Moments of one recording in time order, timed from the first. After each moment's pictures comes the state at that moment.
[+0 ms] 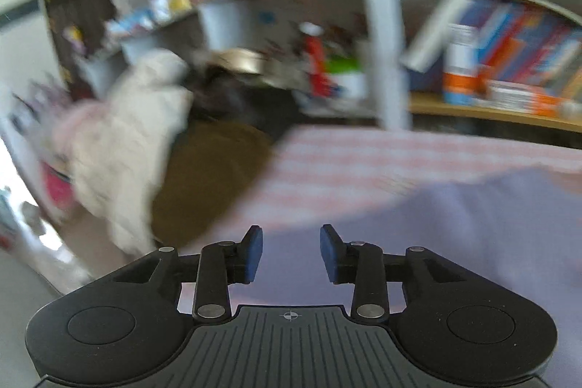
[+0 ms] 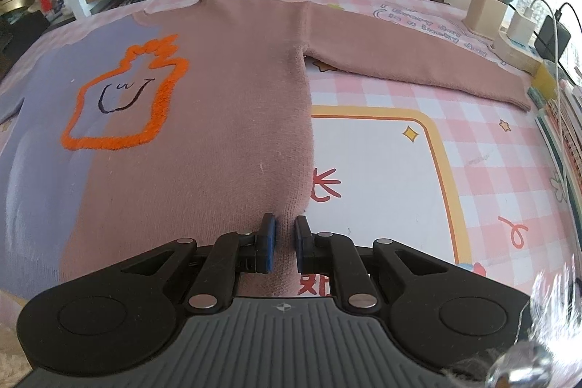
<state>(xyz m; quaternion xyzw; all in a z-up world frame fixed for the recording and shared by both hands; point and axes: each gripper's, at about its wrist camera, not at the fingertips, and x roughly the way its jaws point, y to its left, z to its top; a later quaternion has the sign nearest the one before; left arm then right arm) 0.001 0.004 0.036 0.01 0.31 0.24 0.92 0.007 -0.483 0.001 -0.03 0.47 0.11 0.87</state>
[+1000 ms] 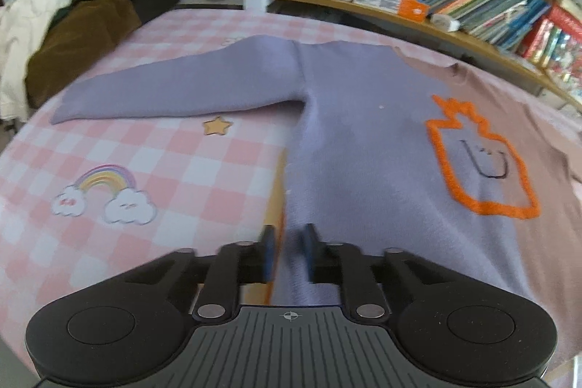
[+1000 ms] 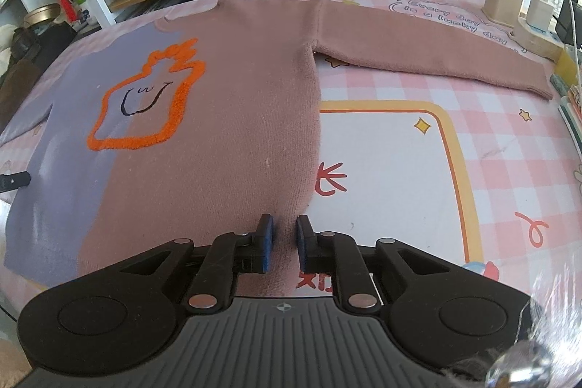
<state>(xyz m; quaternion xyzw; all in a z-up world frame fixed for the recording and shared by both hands) -0.047 -0.092 -0.020 -0.09 0.41 0.09 0.90 0.007 -0.504 0.002 0.02 0.48 0.16 0.86</state>
